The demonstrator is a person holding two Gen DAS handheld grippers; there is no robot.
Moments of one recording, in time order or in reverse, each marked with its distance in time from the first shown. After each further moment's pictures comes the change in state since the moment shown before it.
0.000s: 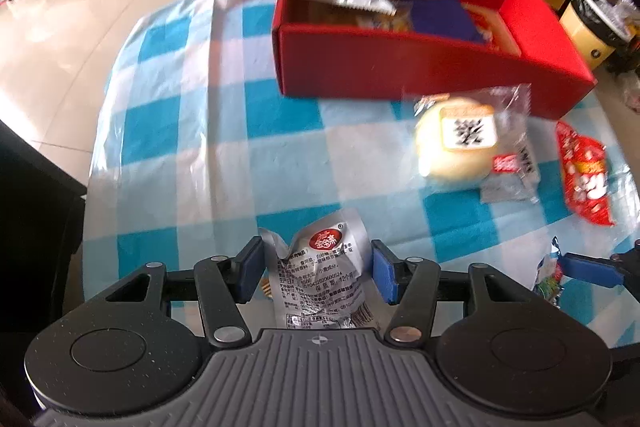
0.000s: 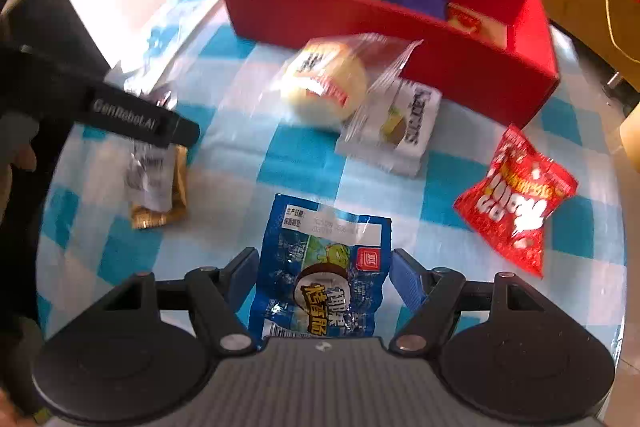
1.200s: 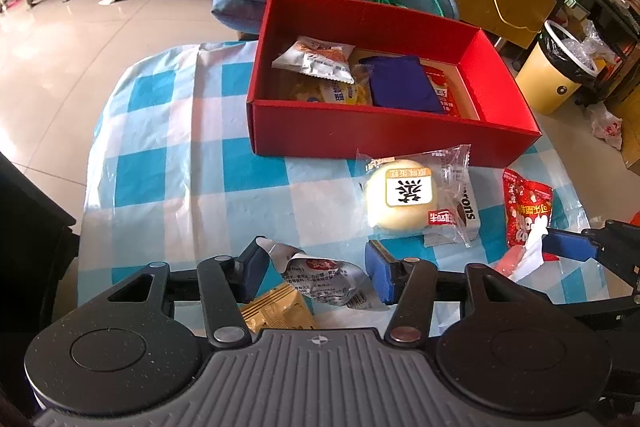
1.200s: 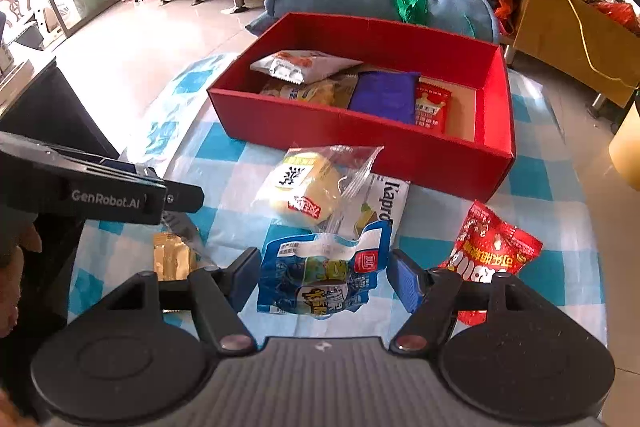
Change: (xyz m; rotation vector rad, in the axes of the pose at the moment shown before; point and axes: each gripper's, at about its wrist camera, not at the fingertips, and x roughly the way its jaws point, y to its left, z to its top) left arm -0.037 -0.009 0.011 -0.009 -0.107 -0.083; right arm -0.035 -0.014 0.031 0.067 -0.157 0.016
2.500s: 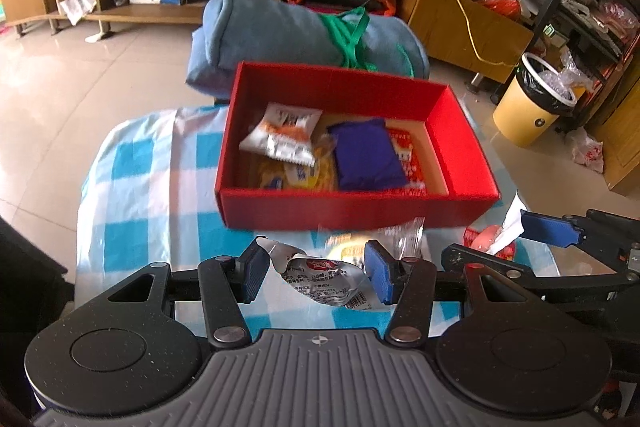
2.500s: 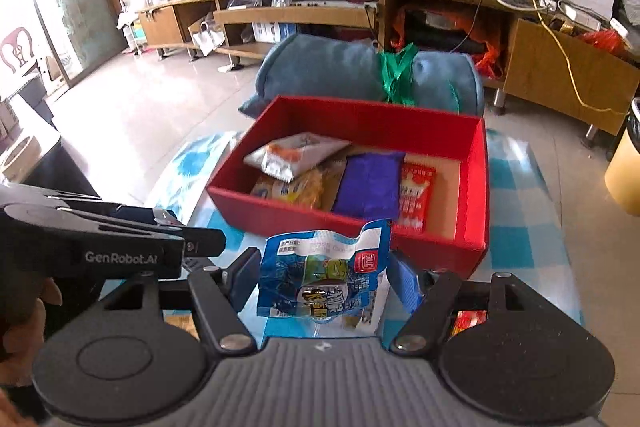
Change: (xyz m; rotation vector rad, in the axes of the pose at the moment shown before) left arm -0.025 -0.023 0.044 0.017 -0.103 -0.037; right arm -0.030 -0.020 0.052 0.053 -0.150 0.015
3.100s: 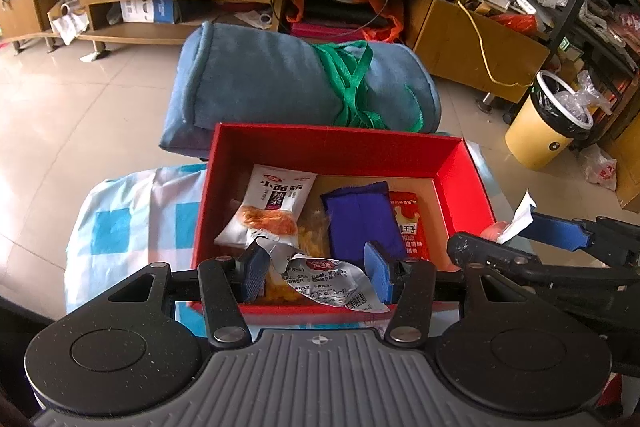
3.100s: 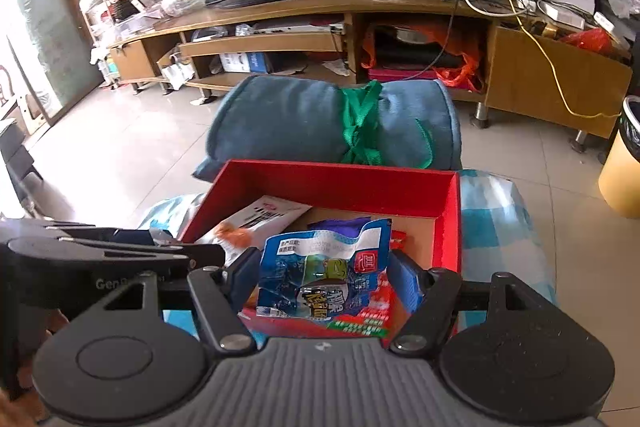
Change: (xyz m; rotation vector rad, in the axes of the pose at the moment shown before) left arm 0.047 -0.017 0.070 -0.001 -0.002 0.028; right arm 0.041 -0.048 0.067 0.089 -0.017 -0.029
